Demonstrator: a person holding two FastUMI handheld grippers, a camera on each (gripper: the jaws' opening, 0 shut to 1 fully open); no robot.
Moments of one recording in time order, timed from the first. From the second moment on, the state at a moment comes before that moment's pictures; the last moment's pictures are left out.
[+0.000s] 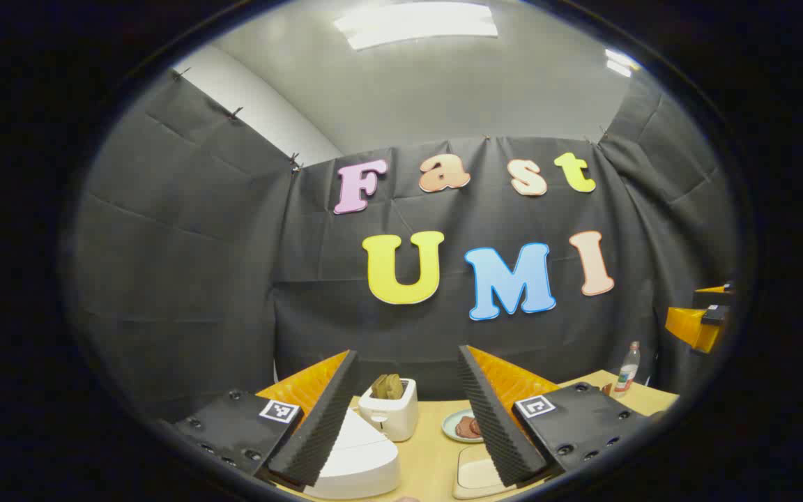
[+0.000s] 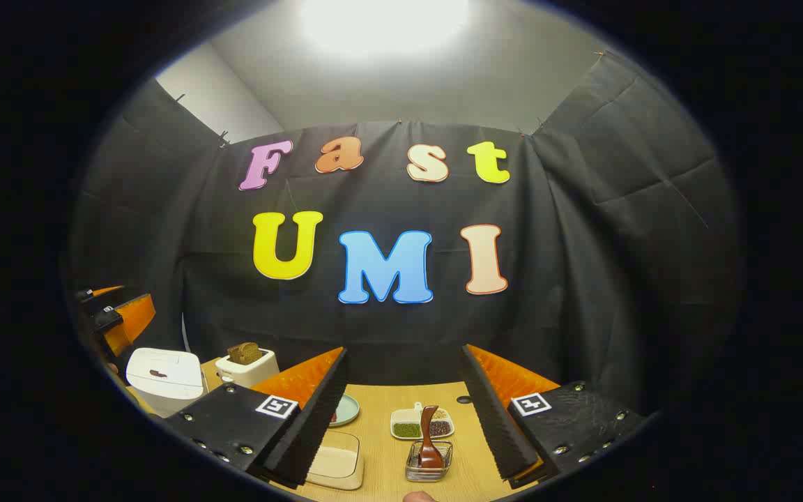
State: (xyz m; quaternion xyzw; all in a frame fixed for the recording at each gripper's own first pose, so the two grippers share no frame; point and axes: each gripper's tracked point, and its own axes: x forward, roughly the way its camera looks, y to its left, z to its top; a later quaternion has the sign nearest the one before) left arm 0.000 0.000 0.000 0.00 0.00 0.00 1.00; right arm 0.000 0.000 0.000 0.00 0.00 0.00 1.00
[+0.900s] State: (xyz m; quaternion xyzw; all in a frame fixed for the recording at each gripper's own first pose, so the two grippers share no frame) left arm -0.005 0.008 0.002 0.00 0.01 0.01 1.00; right arm -0.002 -0.005 -0.004 0.00 0.00 0.00 1.00
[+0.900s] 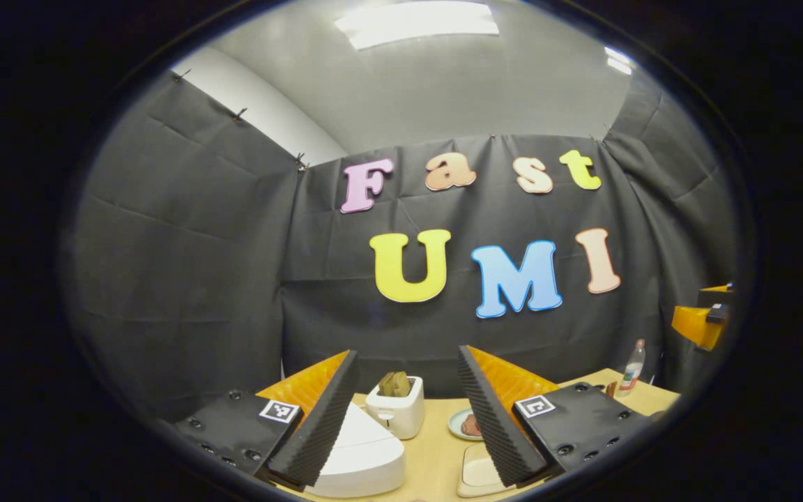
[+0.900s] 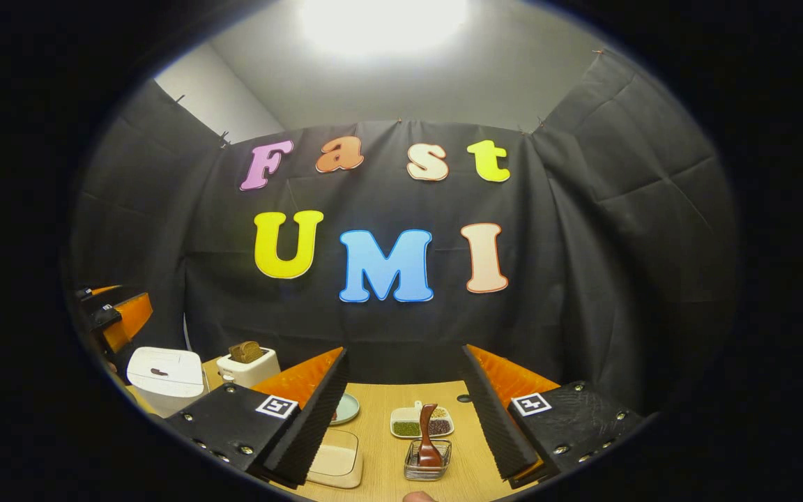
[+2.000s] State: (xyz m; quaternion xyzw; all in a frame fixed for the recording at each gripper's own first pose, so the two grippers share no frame) left arm 0.003 0.047 -0.026 0.02 0.04 0.06 1.00; right arm -0.005 0.007 -0.011 -0.01 0.01 0.01 1.00
